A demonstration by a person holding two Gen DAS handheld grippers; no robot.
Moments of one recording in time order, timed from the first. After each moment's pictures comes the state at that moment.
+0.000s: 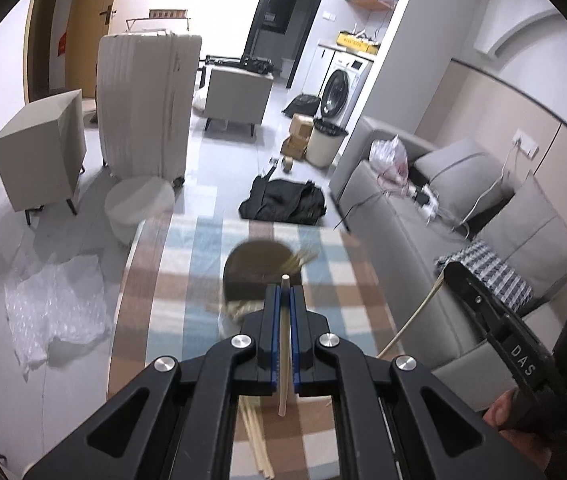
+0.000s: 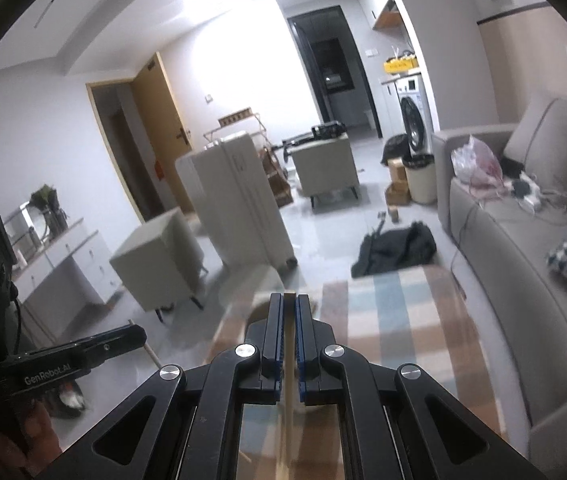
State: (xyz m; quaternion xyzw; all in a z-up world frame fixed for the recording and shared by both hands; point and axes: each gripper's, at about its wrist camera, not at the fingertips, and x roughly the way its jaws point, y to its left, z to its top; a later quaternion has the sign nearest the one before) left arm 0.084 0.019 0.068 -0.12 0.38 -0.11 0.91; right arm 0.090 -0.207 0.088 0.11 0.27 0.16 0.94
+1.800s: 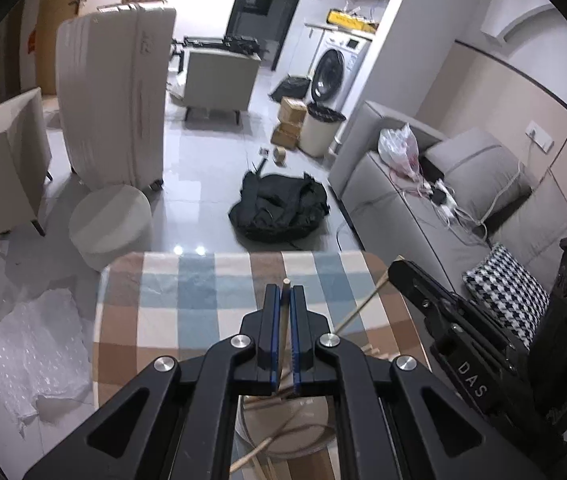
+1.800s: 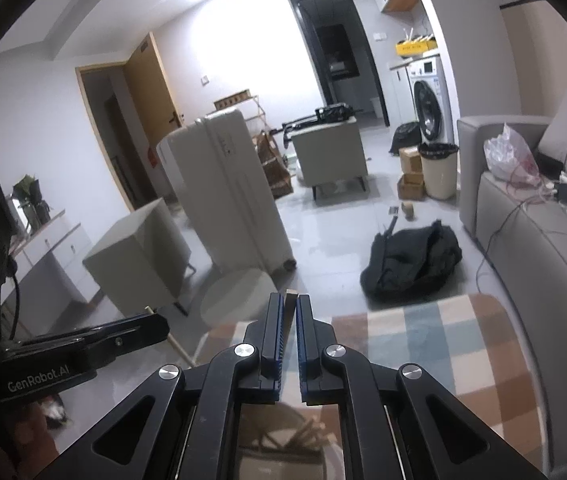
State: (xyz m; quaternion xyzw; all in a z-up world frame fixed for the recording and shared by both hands) left arm 0.220 0.025 0.018 -0.11 0.42 -0.15 0.89; right arm 0.255 -0.154 0.017 0.10 0.30 0.16 0.93
